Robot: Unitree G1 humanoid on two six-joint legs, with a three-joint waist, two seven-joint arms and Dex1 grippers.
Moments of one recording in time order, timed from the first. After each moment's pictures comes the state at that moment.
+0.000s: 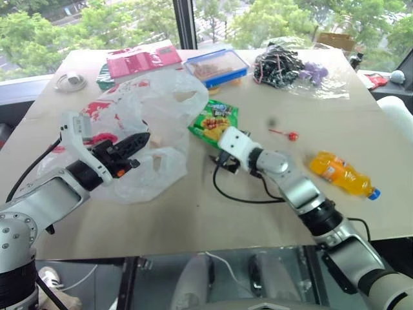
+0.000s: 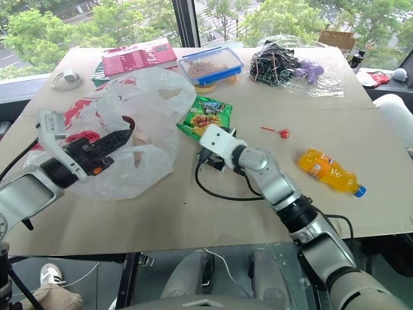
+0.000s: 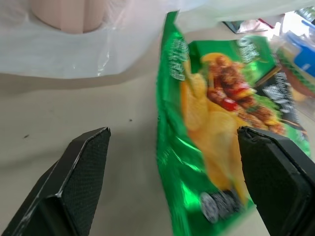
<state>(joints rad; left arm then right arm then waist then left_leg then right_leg) -0.08 0.86 0.50 -0.41 -1.56 0.87 0.02 -0.70 -0.16 0.49 0.20 -0.17 0.30 0.43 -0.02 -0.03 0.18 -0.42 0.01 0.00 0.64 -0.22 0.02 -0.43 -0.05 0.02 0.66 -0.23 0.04</state>
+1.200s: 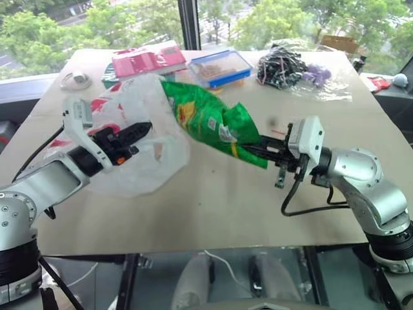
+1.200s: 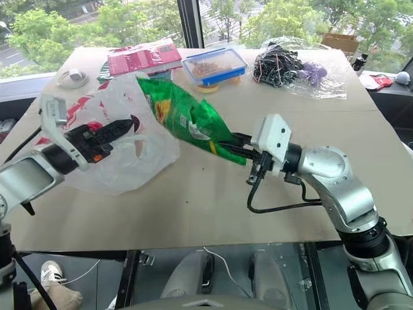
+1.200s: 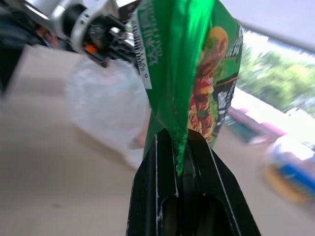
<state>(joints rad) -0.23 0.90 0.46 -0.29 -1.58 0.93 -0.01 -0.43 -0.56 0.13 -0.49 0.57 0.42 0.78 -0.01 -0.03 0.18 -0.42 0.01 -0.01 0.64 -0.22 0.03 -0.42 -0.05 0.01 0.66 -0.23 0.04</state>
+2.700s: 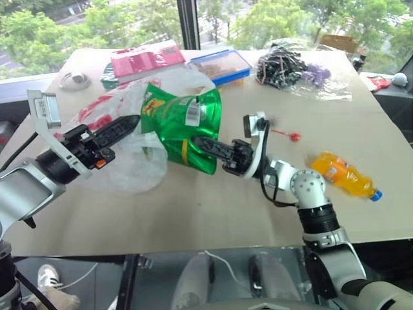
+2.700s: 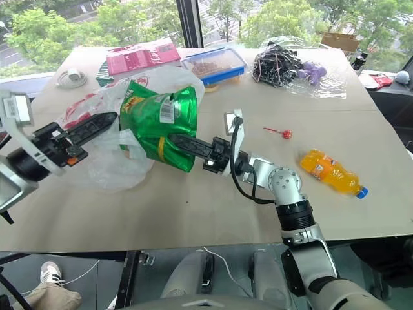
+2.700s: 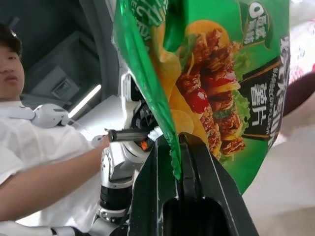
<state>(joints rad) -0.09 0.93 0.63 -0.37 -1.79 0.91 -0.04 -0.60 -0.02 0.08 0.07 1.17 0.90 0.66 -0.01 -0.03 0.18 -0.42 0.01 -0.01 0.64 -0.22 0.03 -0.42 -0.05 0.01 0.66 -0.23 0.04</state>
